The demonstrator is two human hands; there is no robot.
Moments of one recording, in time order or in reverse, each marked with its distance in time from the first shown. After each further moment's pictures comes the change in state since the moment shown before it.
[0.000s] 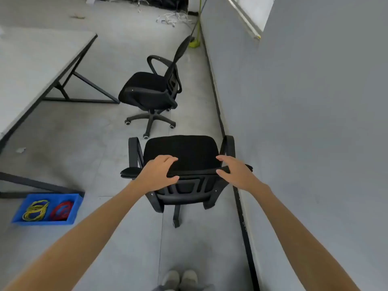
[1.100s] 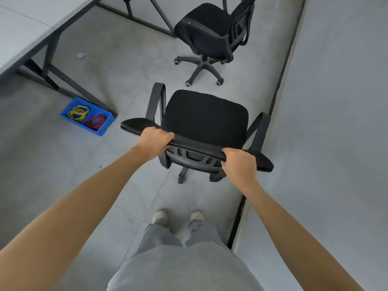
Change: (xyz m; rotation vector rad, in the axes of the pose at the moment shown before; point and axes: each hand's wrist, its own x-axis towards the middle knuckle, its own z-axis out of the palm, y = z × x) left_hand -0.006 0.011 0.053 0.421 -0.148 -0.359; right_hand 0.044 0.054 0.044 -0.507 0.023 -0.281
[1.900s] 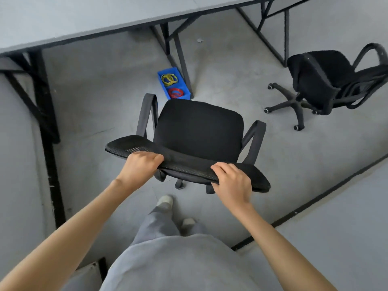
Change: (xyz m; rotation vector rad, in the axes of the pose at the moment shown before) left_hand -0.197 0.083 0.074 -0.220 0.325 -0.706; right_hand -0.020 -0.050 0.022 0.065 0.104 -0.886
